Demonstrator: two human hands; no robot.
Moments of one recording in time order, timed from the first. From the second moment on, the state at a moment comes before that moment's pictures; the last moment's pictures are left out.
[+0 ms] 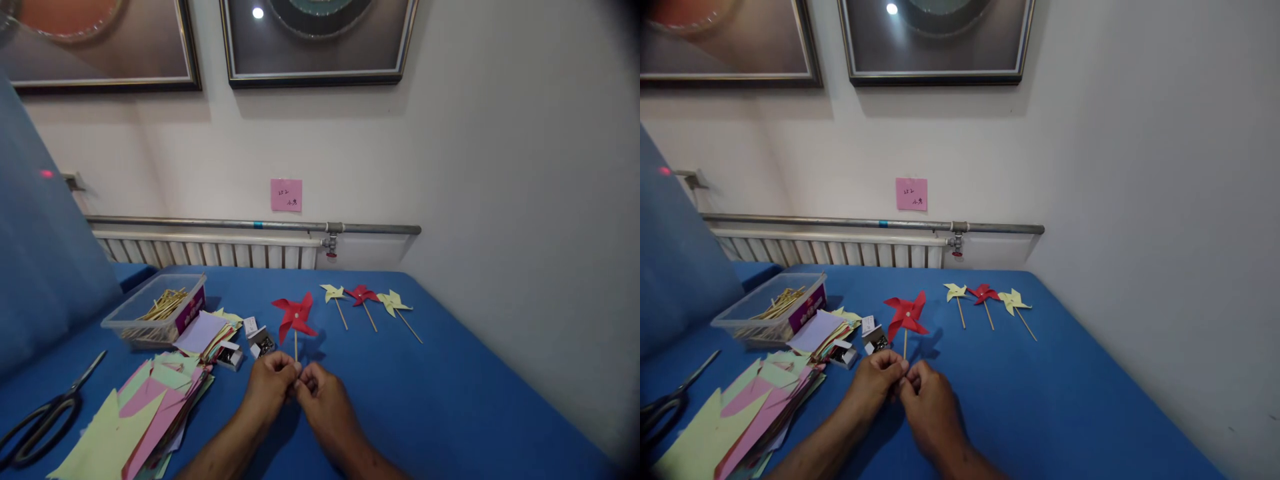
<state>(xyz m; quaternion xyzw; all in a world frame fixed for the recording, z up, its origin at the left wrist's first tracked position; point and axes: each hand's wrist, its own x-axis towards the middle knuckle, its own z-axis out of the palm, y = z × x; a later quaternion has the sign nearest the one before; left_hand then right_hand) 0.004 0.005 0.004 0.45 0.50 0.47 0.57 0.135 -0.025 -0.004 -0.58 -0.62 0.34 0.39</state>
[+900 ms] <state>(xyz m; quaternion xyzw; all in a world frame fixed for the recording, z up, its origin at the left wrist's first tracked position) 0.006 0.006 -0.013 0.52 0.54 0.43 0.51 0.218 0.091 0.044 -0.75 -0.64 0.12 0.15</state>
